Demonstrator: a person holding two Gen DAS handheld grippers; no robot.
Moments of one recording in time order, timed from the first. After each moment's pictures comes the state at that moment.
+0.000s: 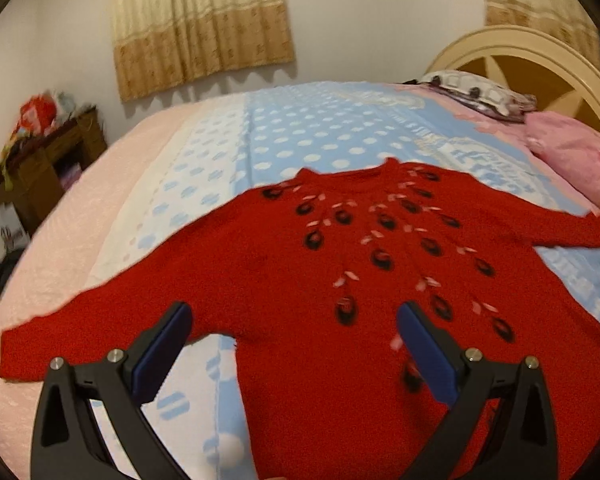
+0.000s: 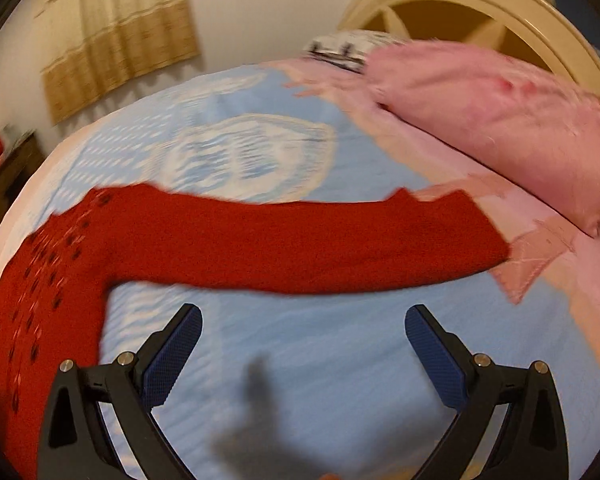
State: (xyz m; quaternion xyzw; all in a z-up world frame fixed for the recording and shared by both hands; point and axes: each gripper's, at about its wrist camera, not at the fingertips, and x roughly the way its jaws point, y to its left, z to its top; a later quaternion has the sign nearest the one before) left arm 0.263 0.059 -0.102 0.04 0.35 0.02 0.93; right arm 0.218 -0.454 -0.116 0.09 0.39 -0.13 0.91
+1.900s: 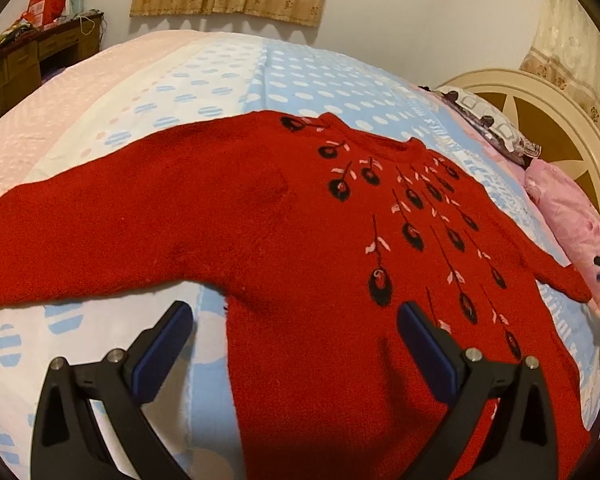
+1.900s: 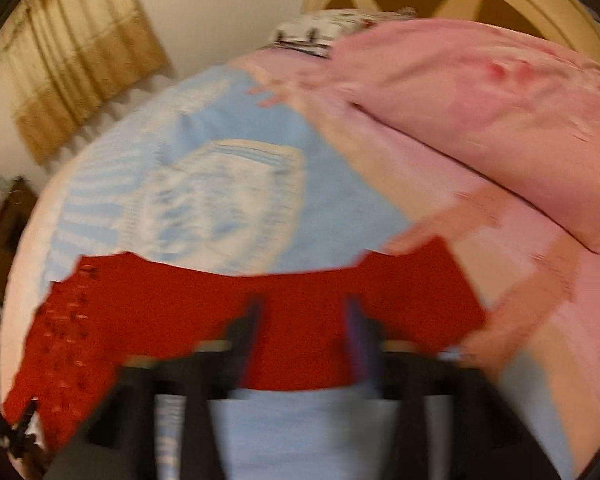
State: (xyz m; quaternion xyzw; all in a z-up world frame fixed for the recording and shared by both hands) left arm 0.286 0.103 -0.164 -0.13 0.41 -0.03 0.90; right arm 0.271 -0.519 -0.073 0.17 0.42 -0.15 0.88
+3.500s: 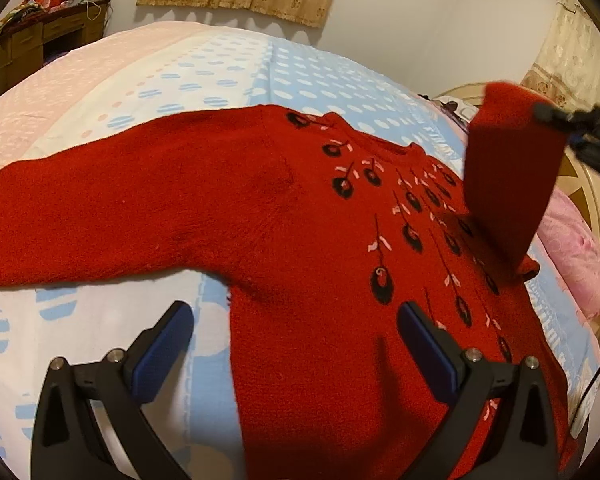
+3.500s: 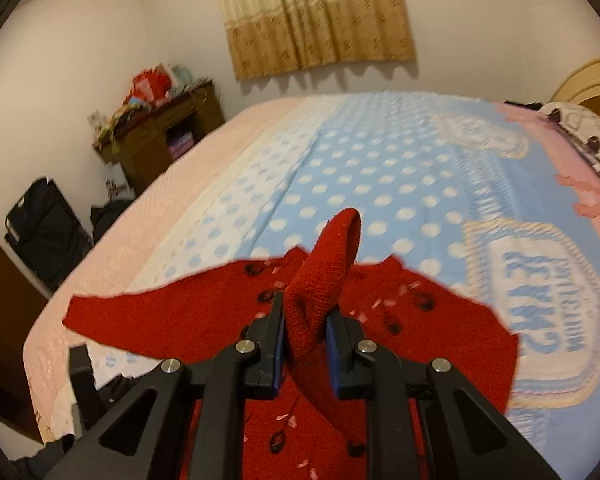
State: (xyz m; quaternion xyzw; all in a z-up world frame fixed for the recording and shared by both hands) left arm 0.280 0.113 -0.170 -0.16 0.41 -0.04 0.90; right arm 0.379 -0.128 -0.022 0.01 0.38 0.22 0.90
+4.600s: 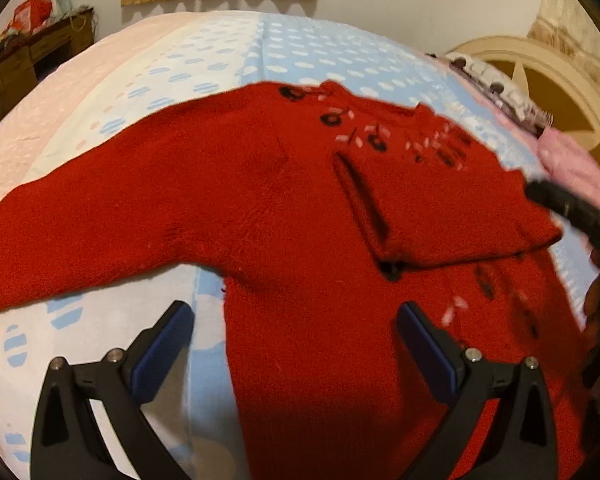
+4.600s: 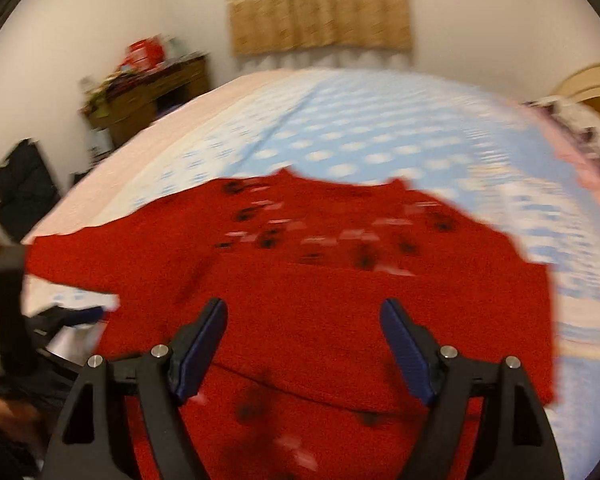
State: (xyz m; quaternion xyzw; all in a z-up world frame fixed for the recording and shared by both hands) left arm 0.287 0.099 -0.159 -0.10 0.46 -0.02 0.88; right arm 0.336 -0.135 -0.119 -0.04 0.37 0.16 0.91
